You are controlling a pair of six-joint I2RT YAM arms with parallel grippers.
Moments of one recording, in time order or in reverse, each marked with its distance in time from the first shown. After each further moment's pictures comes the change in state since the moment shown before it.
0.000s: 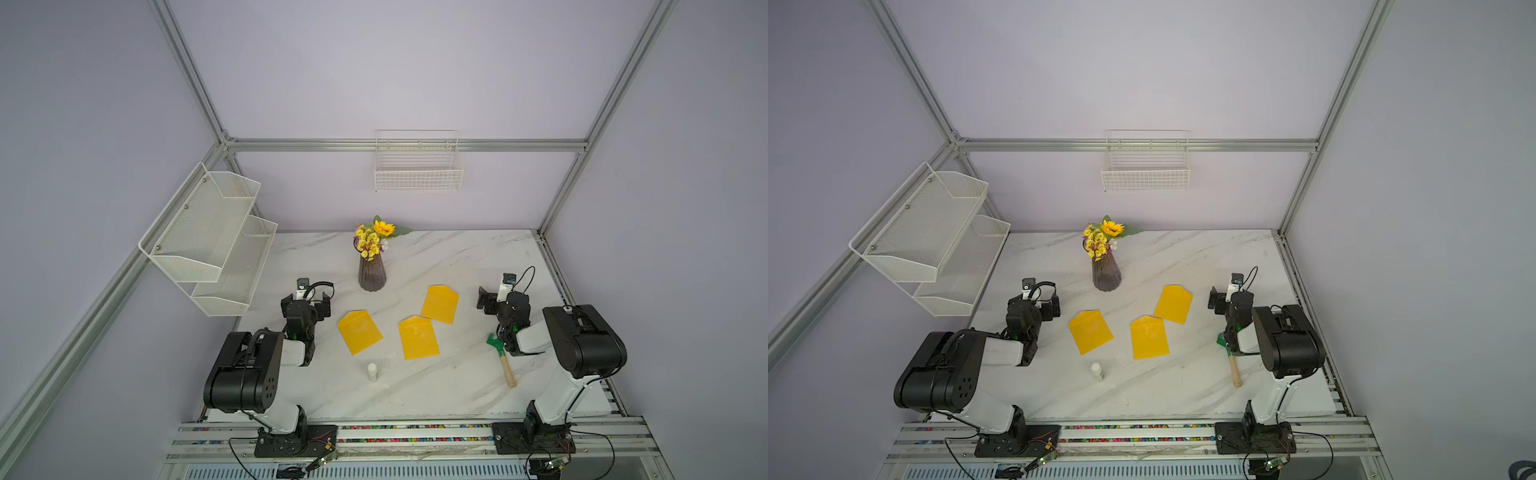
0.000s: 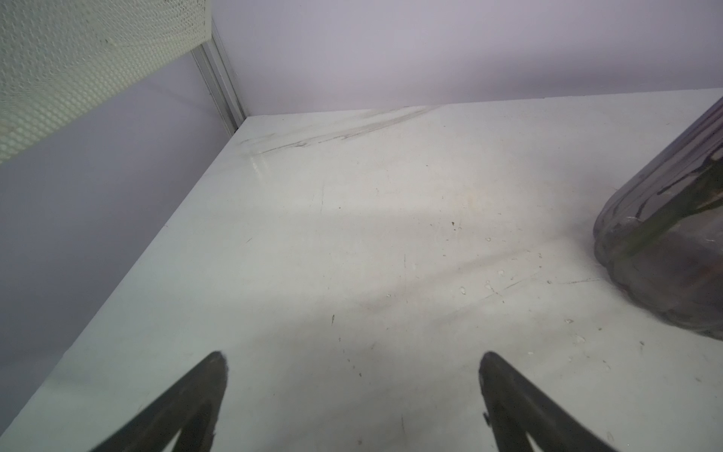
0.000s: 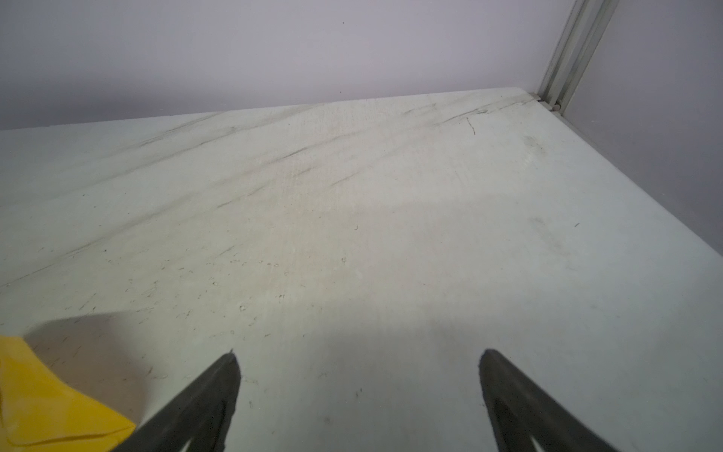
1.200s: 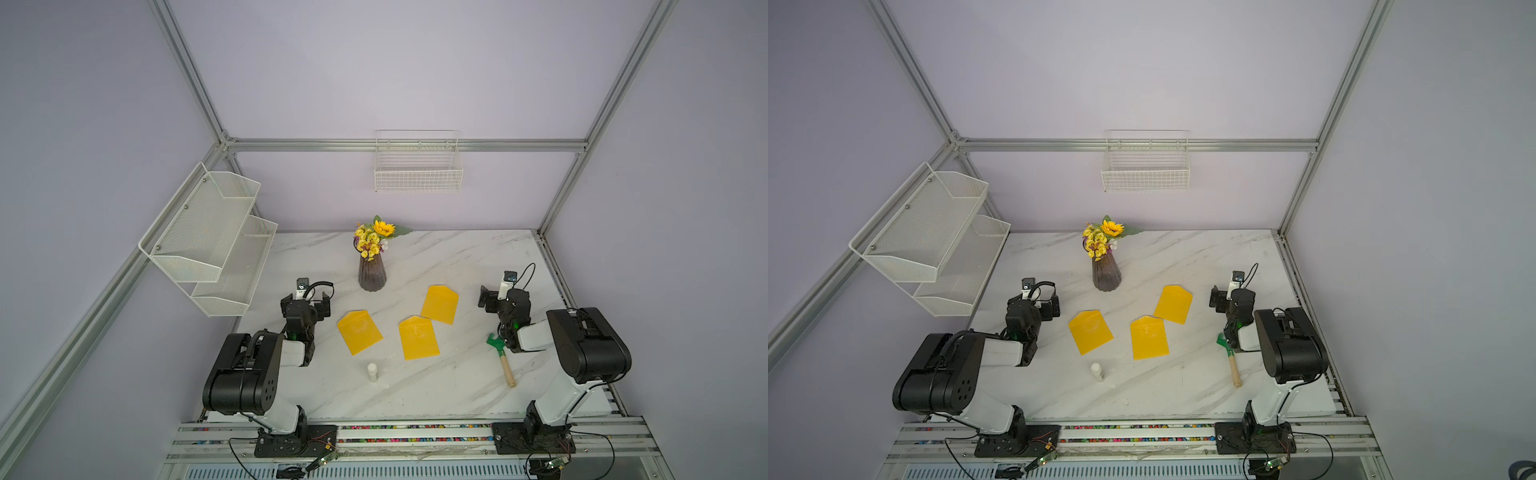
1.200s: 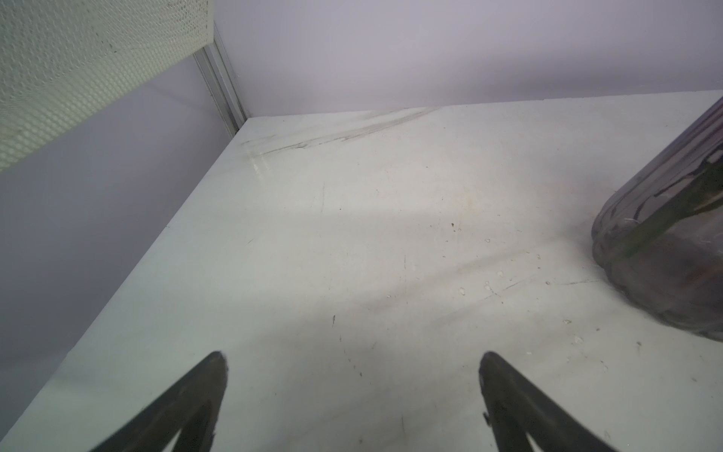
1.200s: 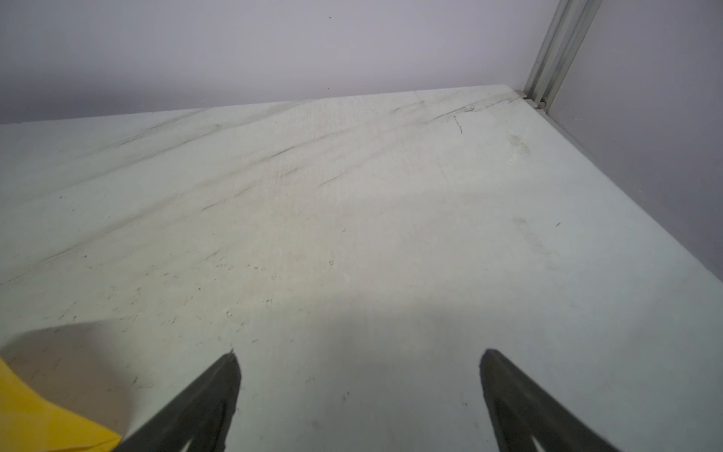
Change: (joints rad) left arm -0.001 -0.030 0.000 -0.021 -0.002 0.001; right arm 0.000 -0.064 0.040 -0.126 0.042 0.002
